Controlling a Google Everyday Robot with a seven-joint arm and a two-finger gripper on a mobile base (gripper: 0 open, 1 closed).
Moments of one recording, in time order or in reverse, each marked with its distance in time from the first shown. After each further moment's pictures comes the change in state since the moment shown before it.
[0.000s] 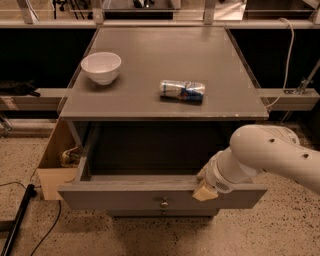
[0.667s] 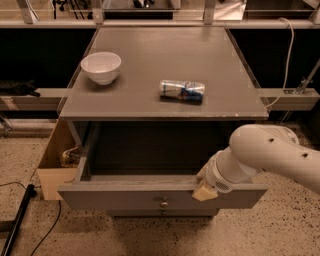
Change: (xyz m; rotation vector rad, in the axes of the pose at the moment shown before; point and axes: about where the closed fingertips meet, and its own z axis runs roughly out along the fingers) arm 0.000 0.000 0.000 0.000 0.000 0.000
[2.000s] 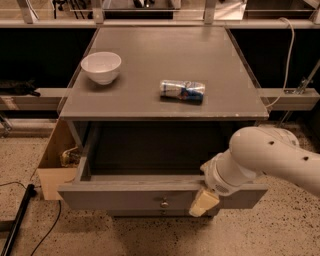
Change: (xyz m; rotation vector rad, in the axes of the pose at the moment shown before) arm 0.004 0.004 -0.001 -0.001 0.004 0.000
